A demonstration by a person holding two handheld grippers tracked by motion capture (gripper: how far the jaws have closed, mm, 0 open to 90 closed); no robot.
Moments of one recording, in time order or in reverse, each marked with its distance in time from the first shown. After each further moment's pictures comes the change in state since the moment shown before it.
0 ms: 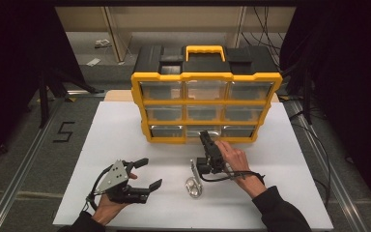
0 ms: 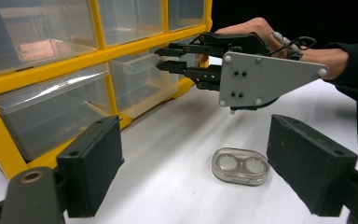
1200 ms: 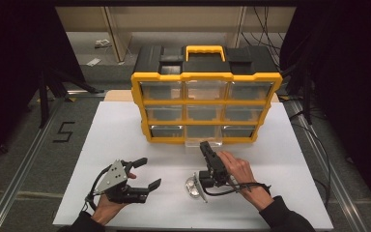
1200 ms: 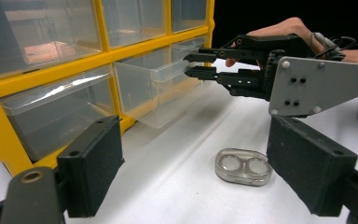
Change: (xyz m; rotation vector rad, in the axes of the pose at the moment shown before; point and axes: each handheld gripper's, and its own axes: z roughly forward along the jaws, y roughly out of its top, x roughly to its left) left arm 0.000 0.000 -0.002 -0.005 0.009 0.003; right arm -0.002 0.003 -0.040 -0.056 0.019 0.007
